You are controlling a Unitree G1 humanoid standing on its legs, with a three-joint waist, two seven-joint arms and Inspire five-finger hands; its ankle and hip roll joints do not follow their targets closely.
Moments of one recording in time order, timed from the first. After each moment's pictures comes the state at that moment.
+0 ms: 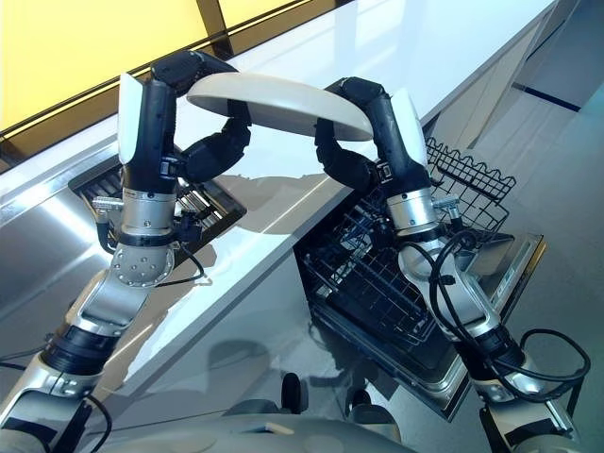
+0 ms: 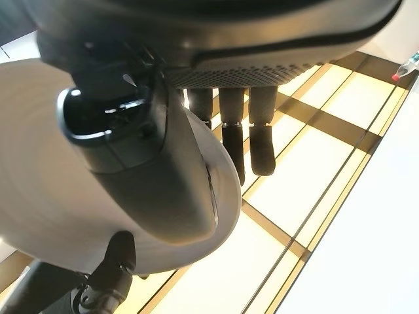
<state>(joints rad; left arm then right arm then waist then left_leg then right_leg) -0.29 0.58 -0.23 -0.21 0.09 -0.32 0.42 -0.32 -0.57 0.30 -0.28 -0.14 -0.13 -0.32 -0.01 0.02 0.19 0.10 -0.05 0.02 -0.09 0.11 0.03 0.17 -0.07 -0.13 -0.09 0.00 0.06</state>
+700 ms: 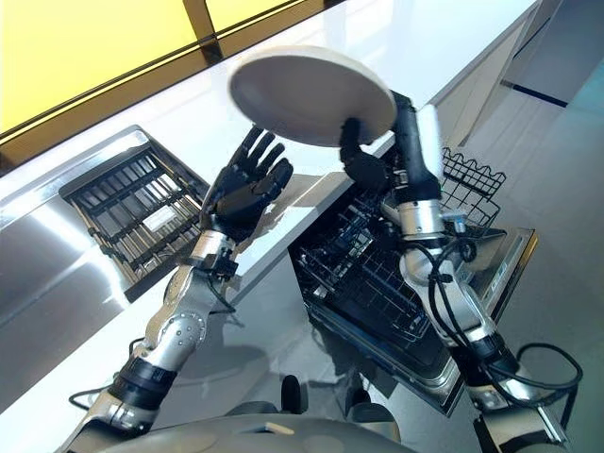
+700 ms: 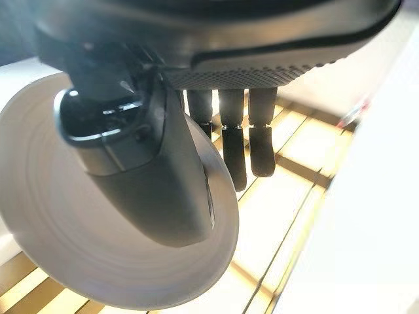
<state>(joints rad) -0.07 0.29 -0.22 -0.10 -0.94 -0.18 0.02 -0.15 -0.52 0.15 -0.21 -0.13 -0.16 -0.46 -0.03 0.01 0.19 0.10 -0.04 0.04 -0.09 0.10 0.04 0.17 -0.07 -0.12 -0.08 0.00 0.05</state>
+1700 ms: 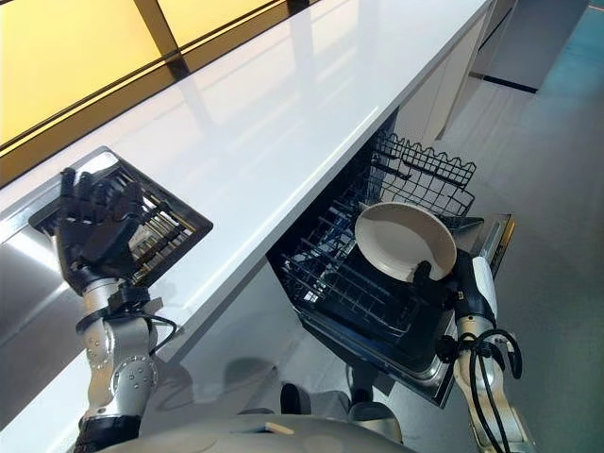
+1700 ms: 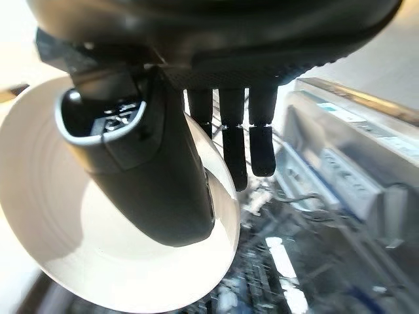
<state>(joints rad) 0.16 0.21 0.18 -0.11 -0.67 -0.49 0.25 0.31 -0.42 -0.02 0.00 -0.19 0.02 -0.28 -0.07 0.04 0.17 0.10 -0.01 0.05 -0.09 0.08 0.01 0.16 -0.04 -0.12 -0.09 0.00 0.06</state>
